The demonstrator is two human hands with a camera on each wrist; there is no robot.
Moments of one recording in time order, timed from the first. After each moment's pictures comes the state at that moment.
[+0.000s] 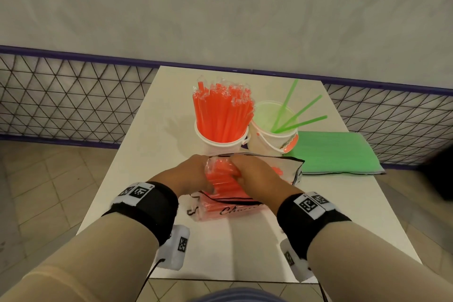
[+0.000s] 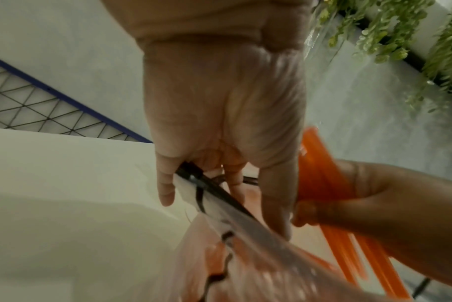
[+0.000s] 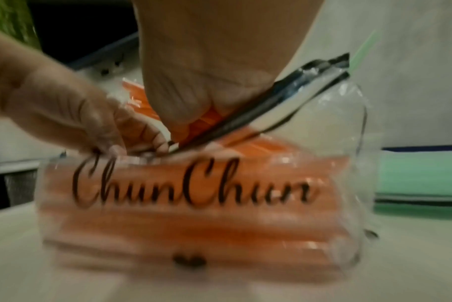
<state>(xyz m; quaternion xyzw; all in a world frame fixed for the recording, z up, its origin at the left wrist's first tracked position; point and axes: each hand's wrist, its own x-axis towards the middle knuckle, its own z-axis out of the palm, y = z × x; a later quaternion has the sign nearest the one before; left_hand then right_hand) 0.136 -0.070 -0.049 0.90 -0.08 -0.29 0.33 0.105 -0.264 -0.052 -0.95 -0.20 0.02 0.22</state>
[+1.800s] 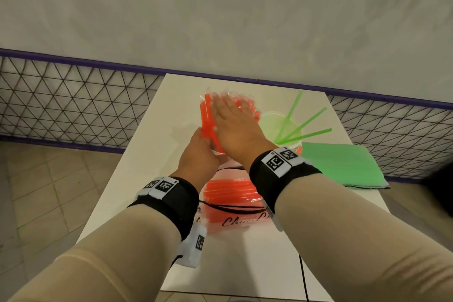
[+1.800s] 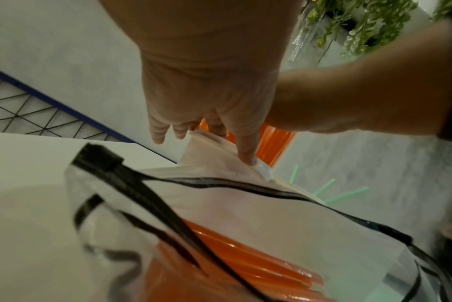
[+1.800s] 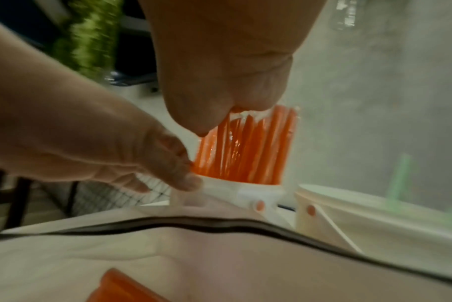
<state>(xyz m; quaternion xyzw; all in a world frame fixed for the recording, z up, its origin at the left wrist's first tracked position) 0.169 -0.093 -0.049 0.87 0.00 -0.03 0.49 0.183 -0.209 0.034 -0.97 -0.22 -0.03 -0.09</state>
